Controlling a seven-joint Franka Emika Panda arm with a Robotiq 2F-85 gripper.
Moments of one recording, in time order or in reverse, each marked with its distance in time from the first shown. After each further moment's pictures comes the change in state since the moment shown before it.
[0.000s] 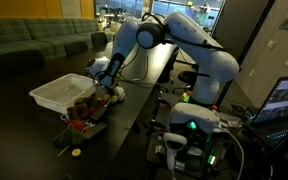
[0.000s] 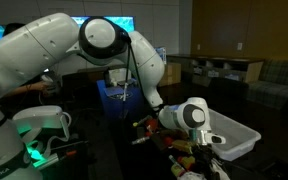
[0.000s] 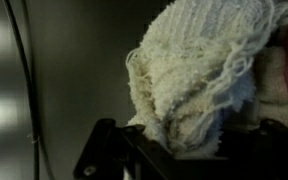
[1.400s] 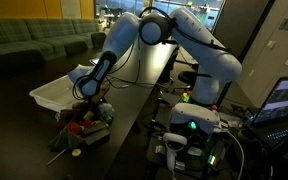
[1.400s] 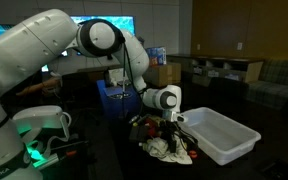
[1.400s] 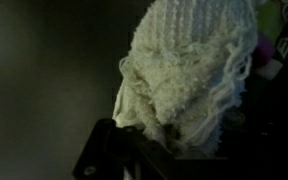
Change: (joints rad) arm 0.115 -0.061 0.213 -0.032 0.199 -0.078 0.074
